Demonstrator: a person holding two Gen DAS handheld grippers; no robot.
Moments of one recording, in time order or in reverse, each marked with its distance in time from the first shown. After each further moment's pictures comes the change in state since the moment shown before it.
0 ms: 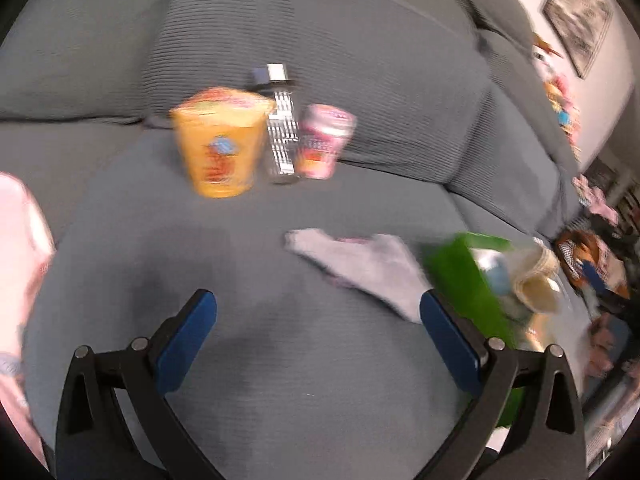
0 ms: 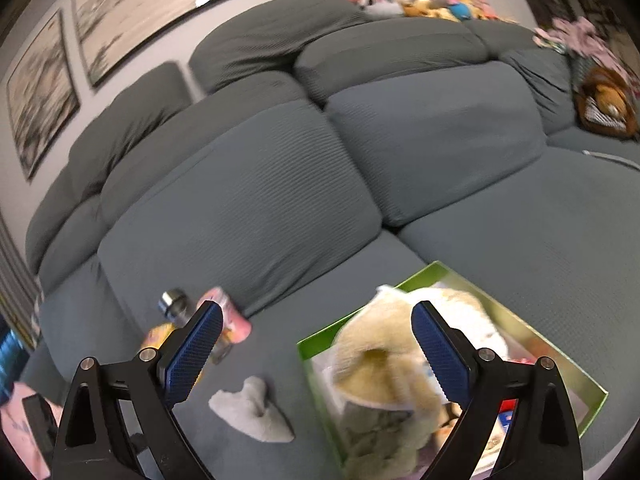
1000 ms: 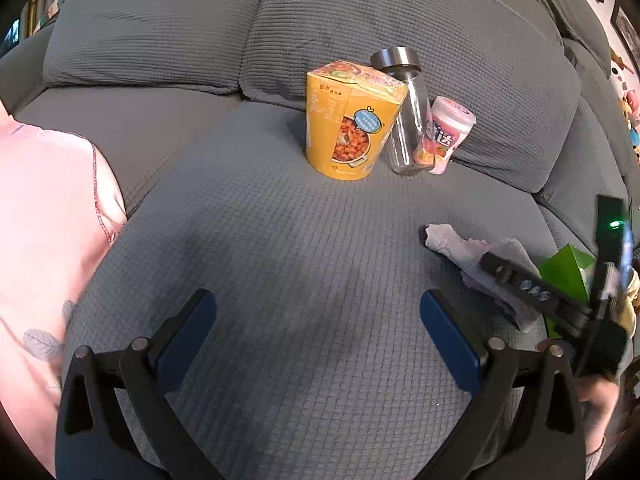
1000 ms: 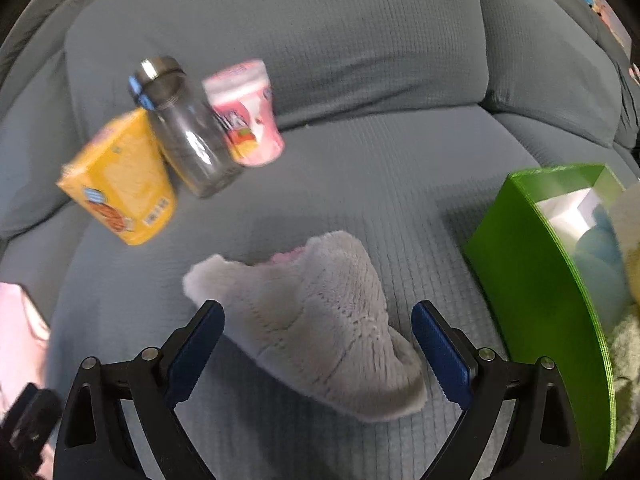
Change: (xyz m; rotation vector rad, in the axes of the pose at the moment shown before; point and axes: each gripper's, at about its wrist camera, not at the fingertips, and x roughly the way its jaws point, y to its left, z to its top) left arm 0.014 0.068 -0.009 -0.078 0.024 0.236; right arm 0.175 0.108 -0.133 -0.283 0.500 -0.146
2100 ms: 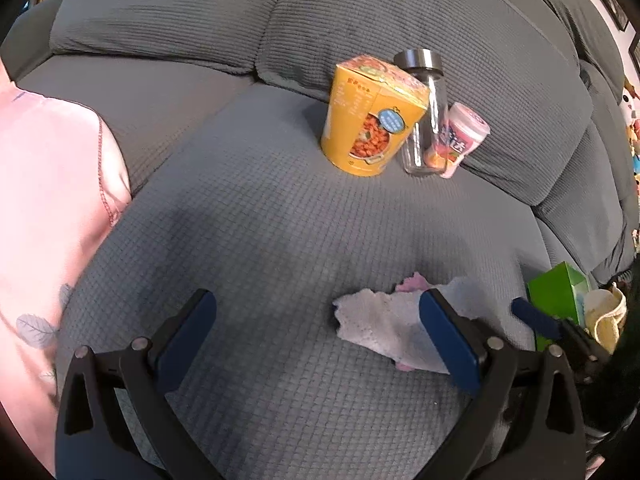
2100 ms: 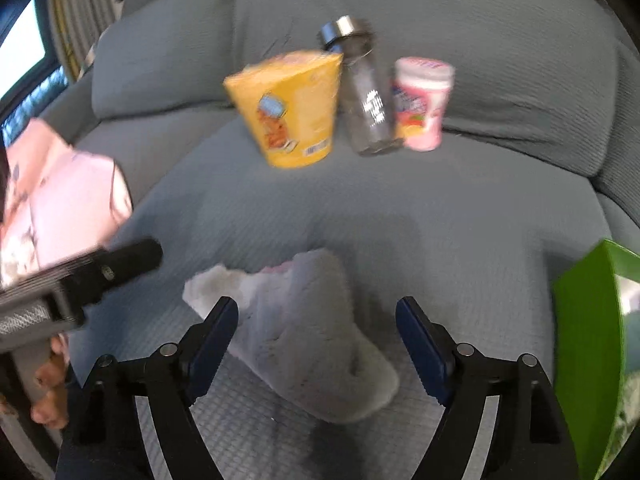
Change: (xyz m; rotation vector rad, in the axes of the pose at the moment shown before) left arm 0.001 0.020 0.004 -0.087 0.064 -0.043; right arm -0.058 0.047 -0.037 -0.367 -0.008 0.259
